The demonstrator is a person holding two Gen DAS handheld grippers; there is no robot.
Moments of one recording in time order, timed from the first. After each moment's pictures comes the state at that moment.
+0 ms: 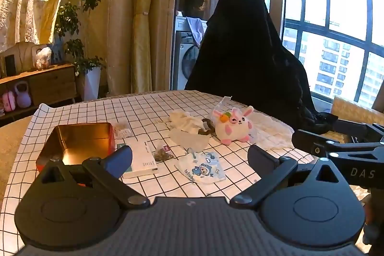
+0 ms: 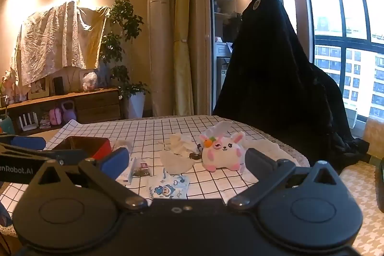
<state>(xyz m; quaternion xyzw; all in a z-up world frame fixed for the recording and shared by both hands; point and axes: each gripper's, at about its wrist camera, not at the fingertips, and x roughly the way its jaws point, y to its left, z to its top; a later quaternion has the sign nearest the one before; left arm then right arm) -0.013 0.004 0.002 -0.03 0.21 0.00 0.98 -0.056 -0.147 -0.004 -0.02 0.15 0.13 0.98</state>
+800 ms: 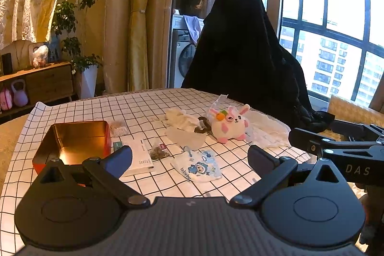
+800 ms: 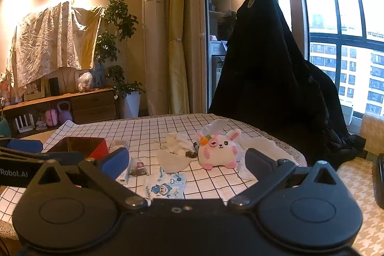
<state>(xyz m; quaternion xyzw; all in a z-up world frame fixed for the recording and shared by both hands) -0.015 0.001 0.003 -0.03 0.21 -0.01 0.98 -0.054 -0.147 -0.007 -0.01 0.15 0.12 0.98</state>
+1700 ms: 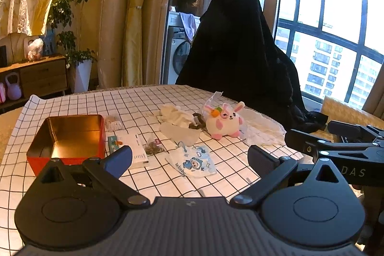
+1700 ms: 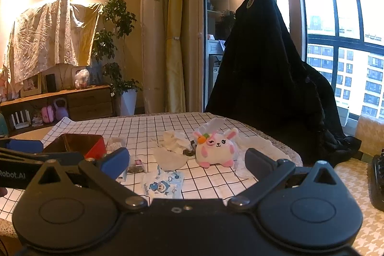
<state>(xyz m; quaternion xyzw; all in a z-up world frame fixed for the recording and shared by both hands) -0.016 0.011 -0.002 -0.05 0.22 -0.02 0.97 -0.055 -0.141 -0.009 -0.03 0.16 0.11 0.98</state>
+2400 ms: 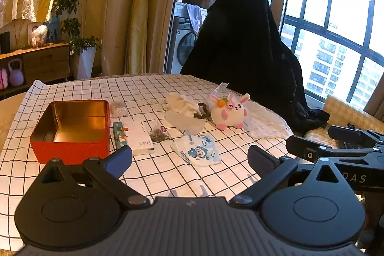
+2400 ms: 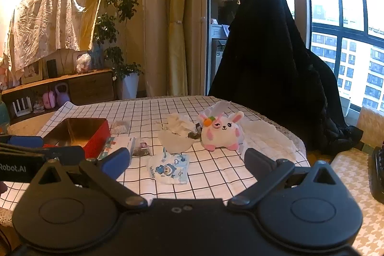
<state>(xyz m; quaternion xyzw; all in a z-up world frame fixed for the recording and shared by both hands) -0.023 0.025 -0.011 -0.07 0.24 -0.02 0.97 -0.065 -0.126 -0.012 -0.04 0.20 0.11 0.97</state>
